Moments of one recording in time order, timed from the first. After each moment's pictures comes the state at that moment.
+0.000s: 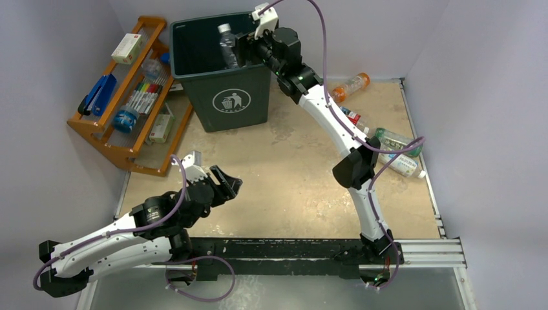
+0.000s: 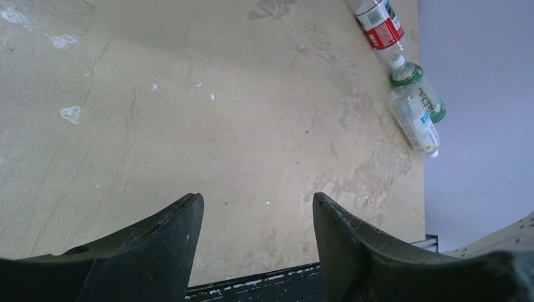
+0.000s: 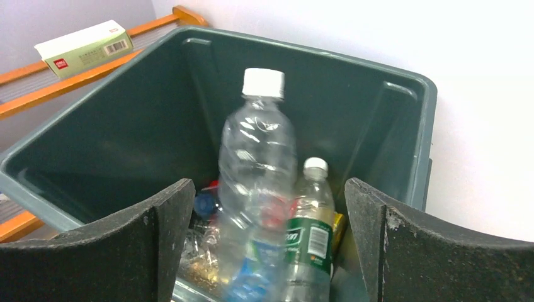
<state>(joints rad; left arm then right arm) -1.13 0.59 0.70 -0.71 -0.65 -1.17 0.65 2.25 2.51 -0.23 0.03 0.00</state>
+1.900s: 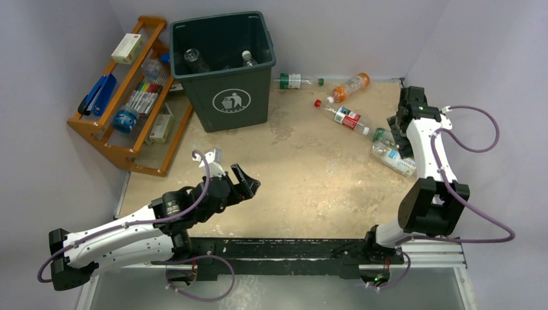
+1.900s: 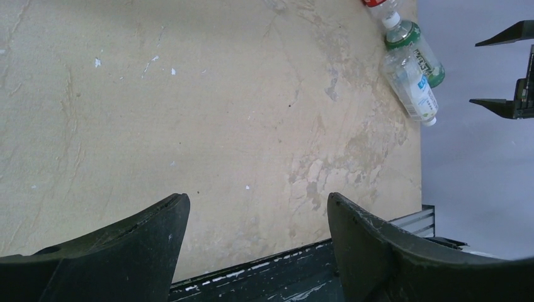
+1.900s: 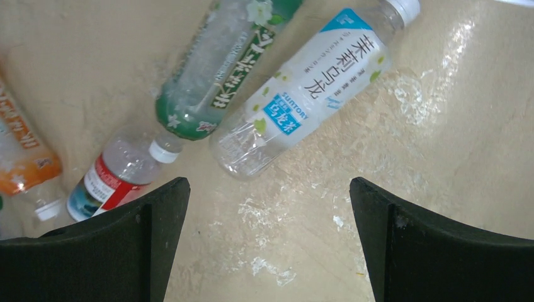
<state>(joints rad) -1.13 0.73 0.69 -0.54 -0.54 -1.15 -0.18 1.49 1.38 -1.00 0.49 1.10</state>
